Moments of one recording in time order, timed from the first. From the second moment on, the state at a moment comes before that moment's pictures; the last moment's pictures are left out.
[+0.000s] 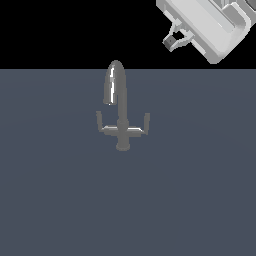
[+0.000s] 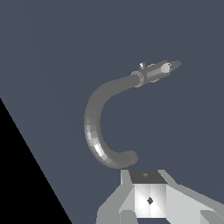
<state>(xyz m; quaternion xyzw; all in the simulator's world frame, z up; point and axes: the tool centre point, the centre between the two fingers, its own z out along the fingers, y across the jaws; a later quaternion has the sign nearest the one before) -0.065 -0.092 0.341 -0.89 0.18 0.14 0.39</state>
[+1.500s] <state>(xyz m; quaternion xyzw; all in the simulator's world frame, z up) 0.030 -0.085 0.162 -0.66 0.27 0.24 0.65</state>
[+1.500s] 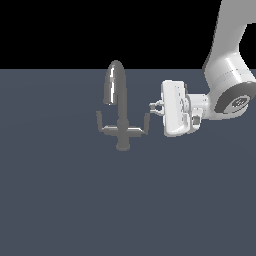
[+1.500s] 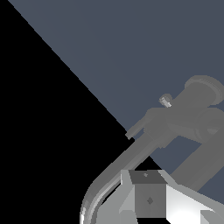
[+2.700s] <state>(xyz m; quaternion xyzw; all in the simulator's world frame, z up) 0.029 -0.068 0.136 -0.61 0.29 0.26 0.69</state>
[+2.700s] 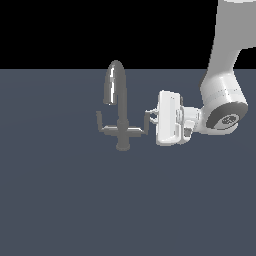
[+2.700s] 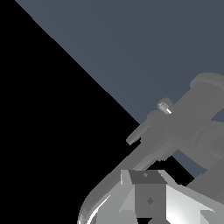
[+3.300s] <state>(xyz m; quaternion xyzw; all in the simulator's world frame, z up) 0.005 -0.065 0.141 -0.61 0.29 0.25 0.69</state>
